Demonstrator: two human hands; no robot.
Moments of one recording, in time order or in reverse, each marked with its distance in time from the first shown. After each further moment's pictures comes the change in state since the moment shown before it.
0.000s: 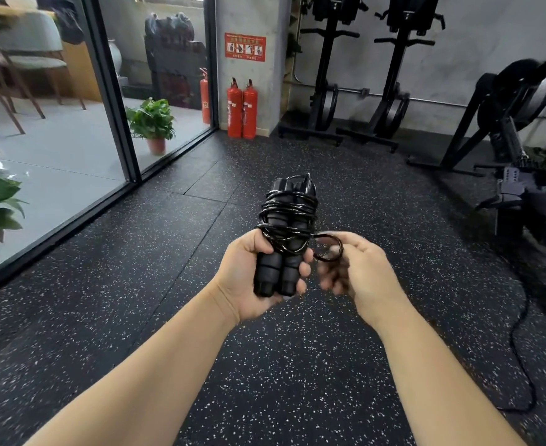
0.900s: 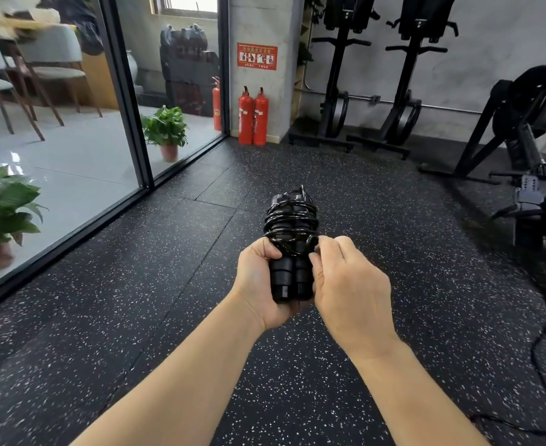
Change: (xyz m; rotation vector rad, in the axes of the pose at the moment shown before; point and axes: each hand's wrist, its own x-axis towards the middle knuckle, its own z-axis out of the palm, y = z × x) left_hand 0.004 -0.001 0.005 -0.172 0.270 -0.011; right_hand -0.007 0.018 0.038 -1.169 0.498 -0.929
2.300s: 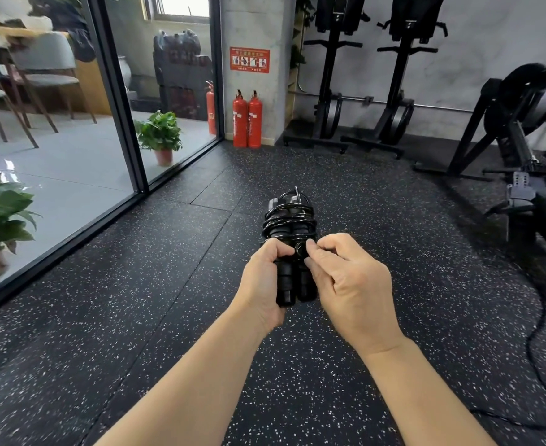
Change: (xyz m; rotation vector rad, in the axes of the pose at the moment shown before) left_hand 0.001 -0.015 0.017 0.226 0.087 0.264; right_hand -0.002 0.026 -0.003 0.344 0.052 -0.054
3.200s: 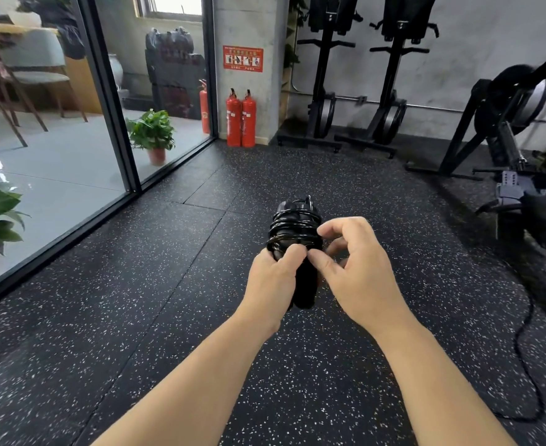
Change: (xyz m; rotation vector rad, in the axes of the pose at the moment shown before) left_hand 0.002 -0.018 0.006 0.374 0.020 0.285; right_hand 0.016 0.008 -0.026 0.248 -0.219 0.383
